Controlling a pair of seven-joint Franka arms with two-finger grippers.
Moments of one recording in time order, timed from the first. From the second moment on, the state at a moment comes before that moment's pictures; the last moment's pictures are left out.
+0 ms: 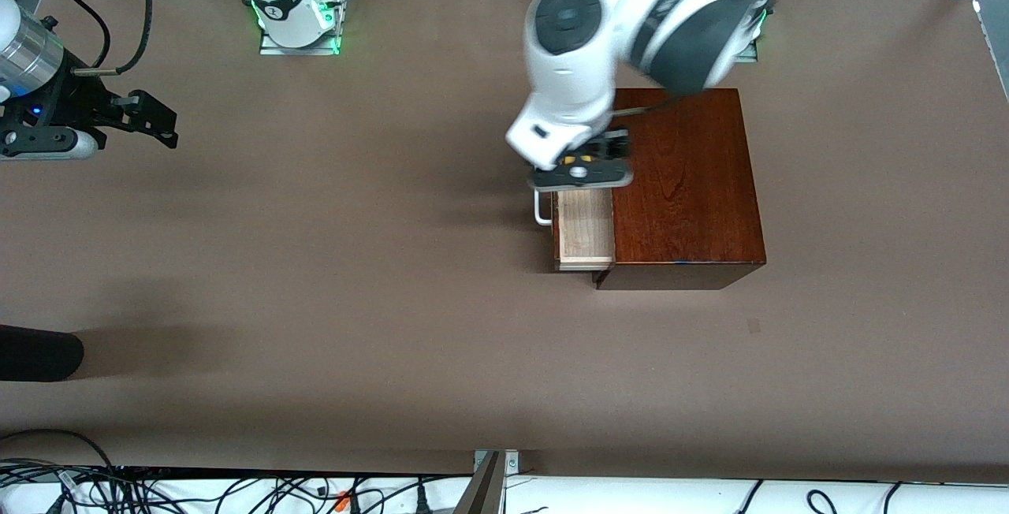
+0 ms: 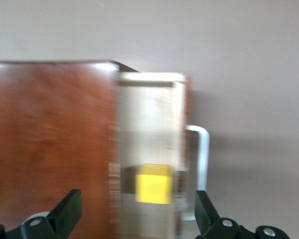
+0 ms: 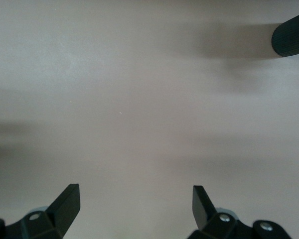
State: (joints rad) left arm -0.60 0.42 -0.03 -1.26 0.08 1.55 -0.68; right arm 0.23 0.02 -0.13 -1.59 -0.04 1.60 0.06
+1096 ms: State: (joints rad) left arm -0.09 0.02 -0.02 -1.69 -0.05 1.73 -0.13; right arm 0.31 0.06 -0.04 -1.59 0.11 1.64 0.04
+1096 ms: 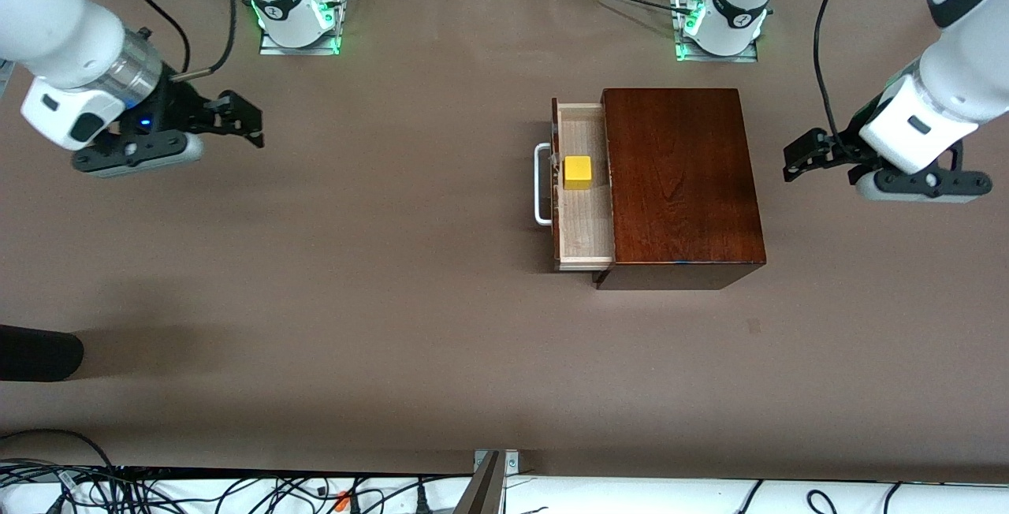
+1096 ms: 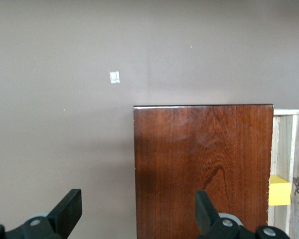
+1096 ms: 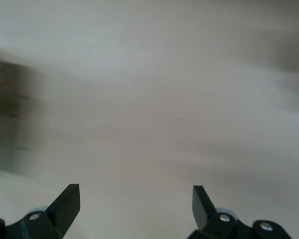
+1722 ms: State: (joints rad) left arm -0.08 -0.03 -0.03 -1.73 -0.03 1.70 -0.13; right arm 0.64 0.25 0.12 -1.58 0.11 1.86 0.03
